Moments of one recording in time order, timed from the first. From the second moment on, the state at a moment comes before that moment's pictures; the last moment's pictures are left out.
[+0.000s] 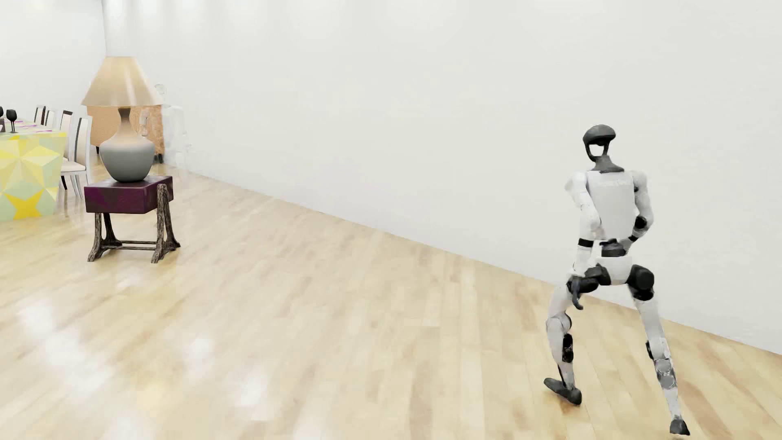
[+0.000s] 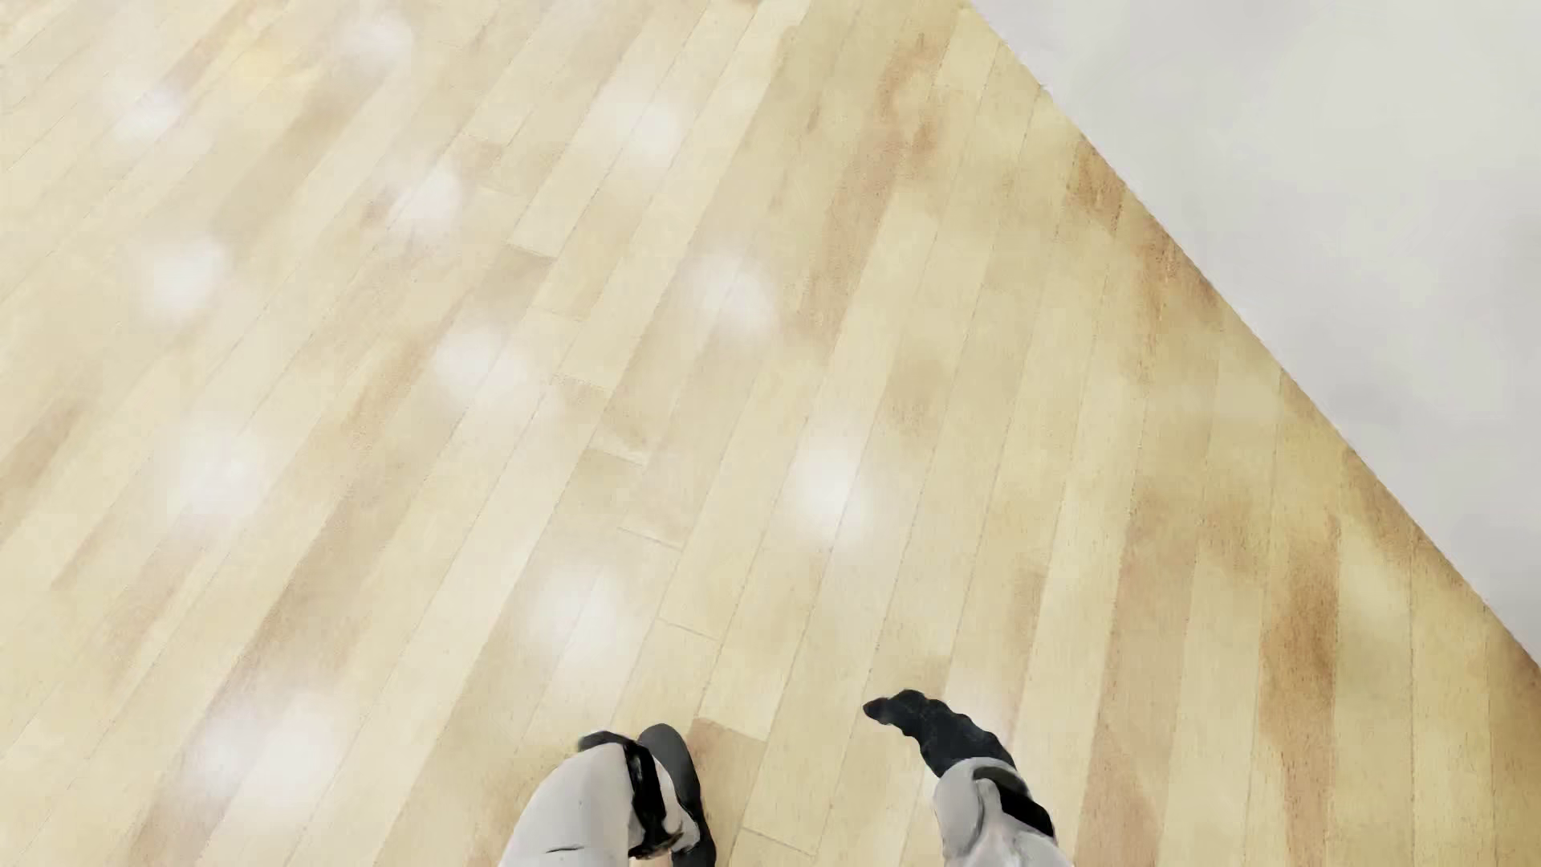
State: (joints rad) body -0.79 0.02 0.12 0.28 -0.29 0.00 0.39 -0.46 0.07 0.80 0.60 0.52 -0.08 -0.39 -0.18 -0.02 -0.23 0.18 0.25 0.23 0.47 0.77 0.55 0.81 -0.57 0.15 0.32 -0.02 -0.08
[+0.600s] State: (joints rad) body -0.31 -0.67 -0.06 0.16 -0.06 0.06 0.08 -0.16 0.06 1.26 0.63 0.26 0.31 0.00 -0.21 0.18 -0.12 0.02 -0.02 -0.15 0.15 0.39 0.76 0.61 -0.59 0.02 0.43 0.03 0.00
